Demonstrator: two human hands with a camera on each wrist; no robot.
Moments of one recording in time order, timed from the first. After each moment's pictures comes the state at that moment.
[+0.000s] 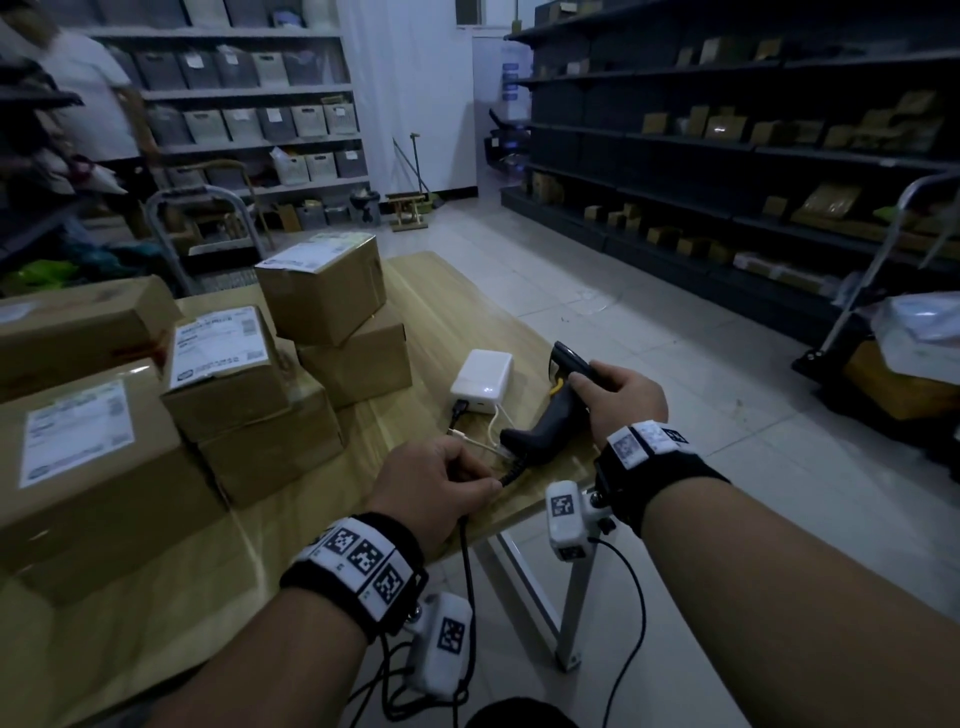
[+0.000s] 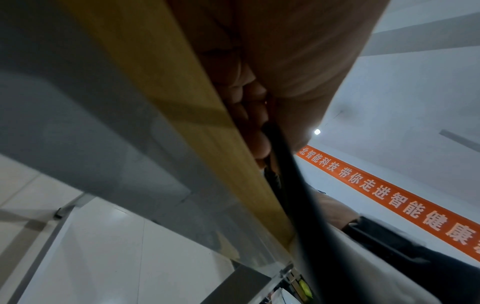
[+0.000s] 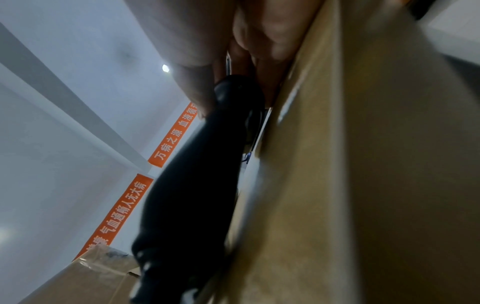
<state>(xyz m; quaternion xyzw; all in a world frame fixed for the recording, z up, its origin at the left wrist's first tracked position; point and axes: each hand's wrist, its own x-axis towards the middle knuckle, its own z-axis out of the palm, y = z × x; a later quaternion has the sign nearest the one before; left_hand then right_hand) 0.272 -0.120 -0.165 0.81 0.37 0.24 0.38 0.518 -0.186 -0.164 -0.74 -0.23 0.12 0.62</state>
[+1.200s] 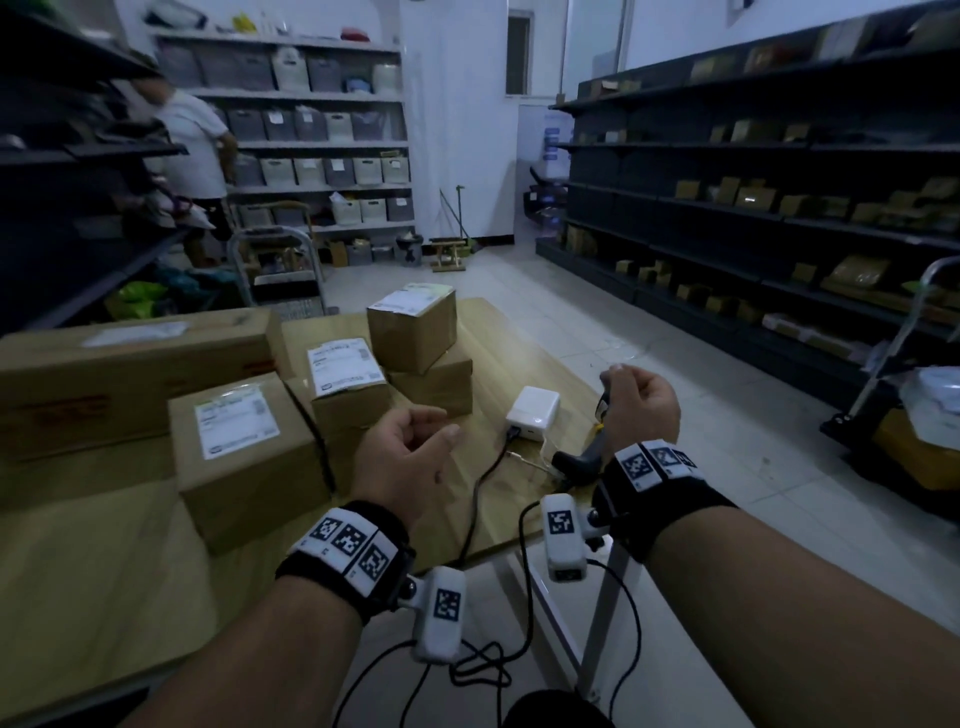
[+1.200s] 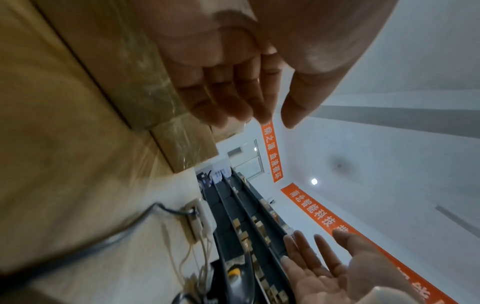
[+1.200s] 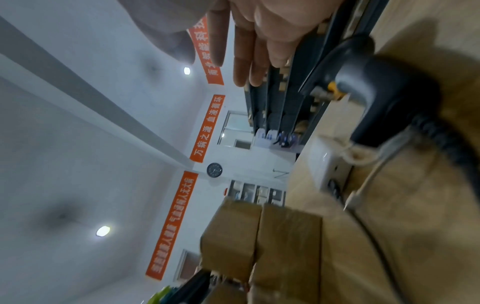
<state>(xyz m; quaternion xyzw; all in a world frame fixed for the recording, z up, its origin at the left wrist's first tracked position) 0.184 -0.119 -0.102 0.62 0.38 0.47 0.51 0.416 -0.198 -0.084 -0.63 -0.16 0.08 0.76</state>
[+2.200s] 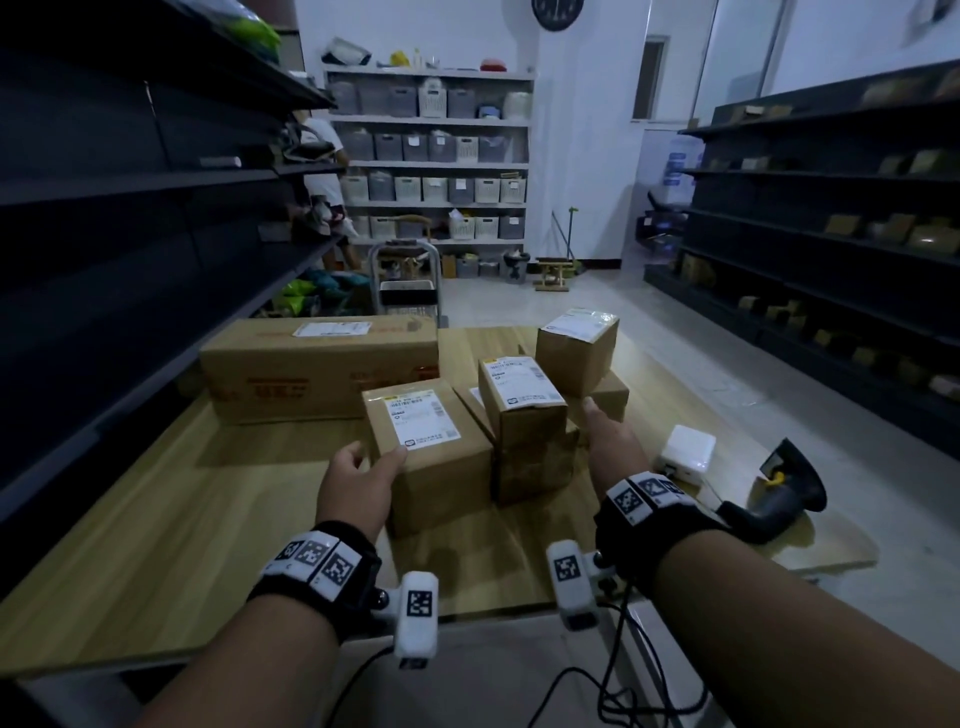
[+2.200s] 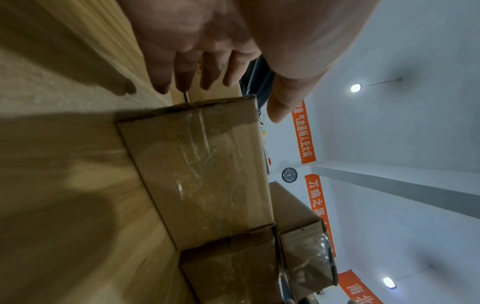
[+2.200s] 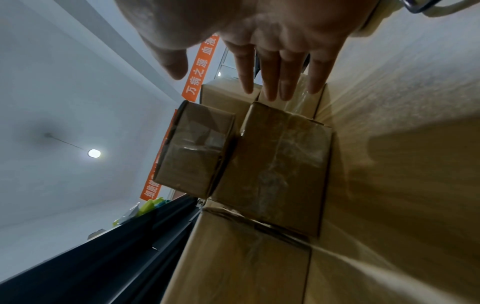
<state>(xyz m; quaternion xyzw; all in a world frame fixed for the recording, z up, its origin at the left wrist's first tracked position) -0.021 -0.054 -0.106 0.47 0.57 0.50 0.44 0.251 -0.100 -0.073 -0.70 -0.31 0.30 0.57</state>
